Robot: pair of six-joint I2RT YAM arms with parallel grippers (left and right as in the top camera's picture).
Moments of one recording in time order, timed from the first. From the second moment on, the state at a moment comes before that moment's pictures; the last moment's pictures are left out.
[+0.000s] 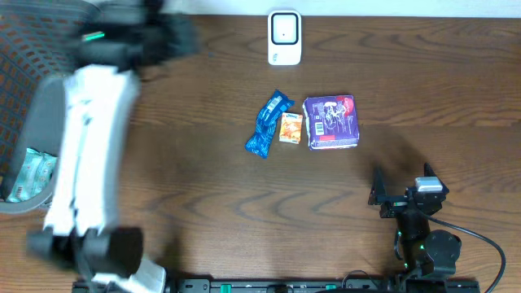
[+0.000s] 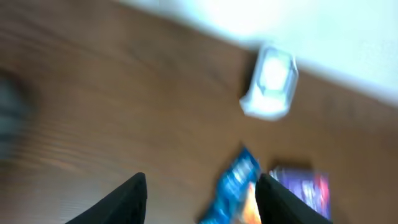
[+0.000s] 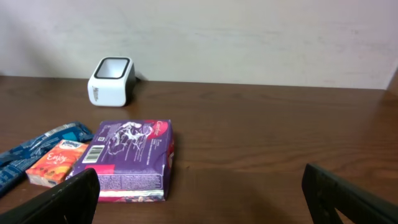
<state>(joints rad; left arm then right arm) -0.07 1.75 2.00 -1.08 0.13 -0.40 -0.05 0.01 0.01 -0.06 -0.10 -0.01</state>
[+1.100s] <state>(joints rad) 0.61 1.64 1.25 -0.68 -0.40 0.04 -0.05 0.01 0.01 -0.06 -0.10 -0.01</state>
